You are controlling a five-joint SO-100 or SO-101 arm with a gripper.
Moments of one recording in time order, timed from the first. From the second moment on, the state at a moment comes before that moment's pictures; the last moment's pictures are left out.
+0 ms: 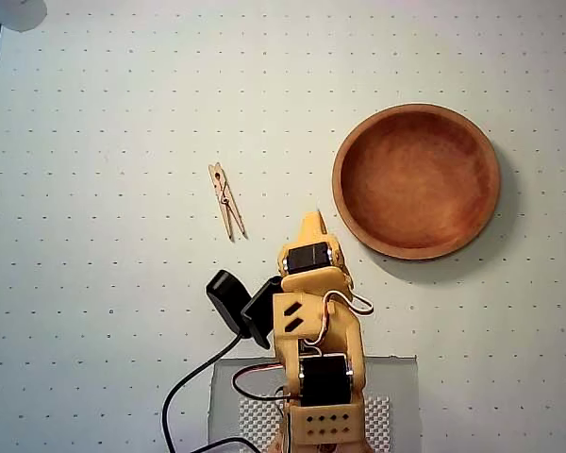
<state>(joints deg) -3.9 169.3 136.6 55.6 -12.7</state>
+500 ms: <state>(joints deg) -4.0 128.7 97.1 60.3 -28.4</state>
